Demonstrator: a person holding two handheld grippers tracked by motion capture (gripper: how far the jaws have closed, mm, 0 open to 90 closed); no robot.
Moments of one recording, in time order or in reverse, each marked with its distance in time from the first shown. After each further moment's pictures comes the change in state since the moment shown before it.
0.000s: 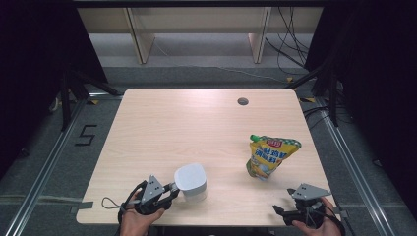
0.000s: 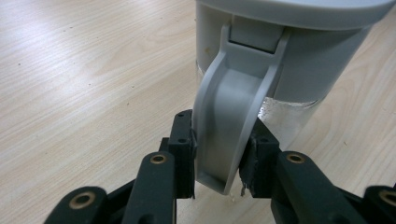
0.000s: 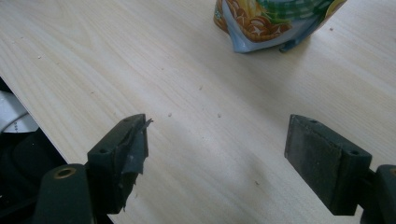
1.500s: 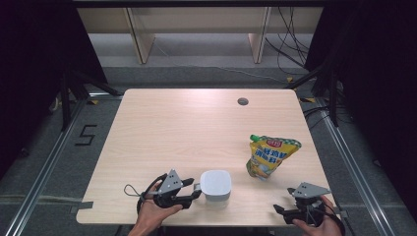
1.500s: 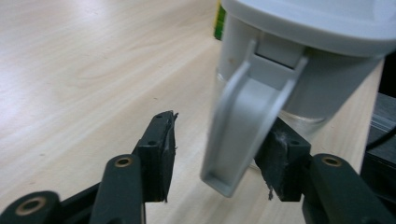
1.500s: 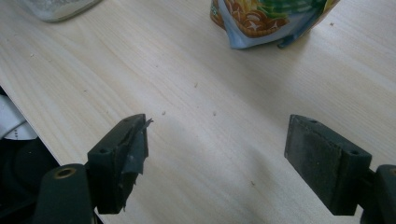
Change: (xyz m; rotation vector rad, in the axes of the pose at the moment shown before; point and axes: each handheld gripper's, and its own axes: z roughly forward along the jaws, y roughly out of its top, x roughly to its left) left arm -0.015 0.027 0.035 -0.068 -0.195 0.049; right arm -0.005 -0.001 0.002 0.007 0.003 0.024
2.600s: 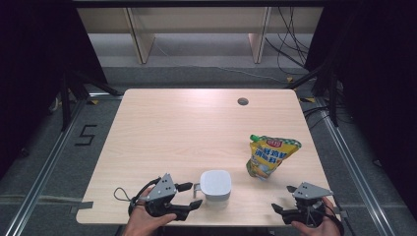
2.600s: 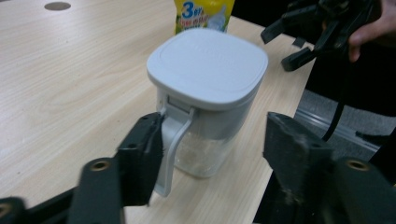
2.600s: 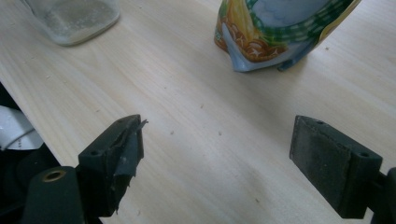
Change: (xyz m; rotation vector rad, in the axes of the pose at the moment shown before) left arm -0.026 0.029 -0.044 -0.059 -0.119 -0.020; right arm 0.007 0.006 -0.005 -0.061 -0.005 0.001
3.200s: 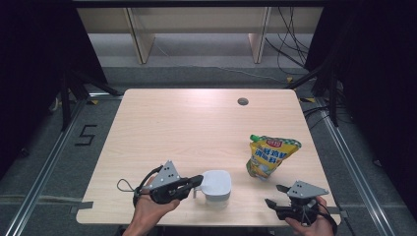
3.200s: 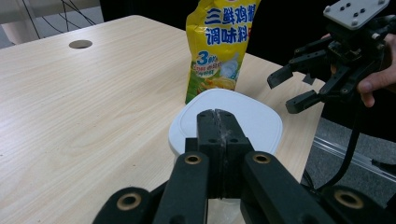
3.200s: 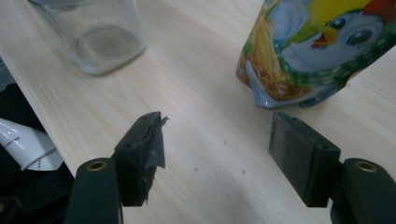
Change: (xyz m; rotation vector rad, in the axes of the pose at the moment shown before) left arm 0.004 0.029 0.013 -0.055 0.050 -0.003; right arm 0.010 0.013 0.006 -0.081 0.053 -0.031
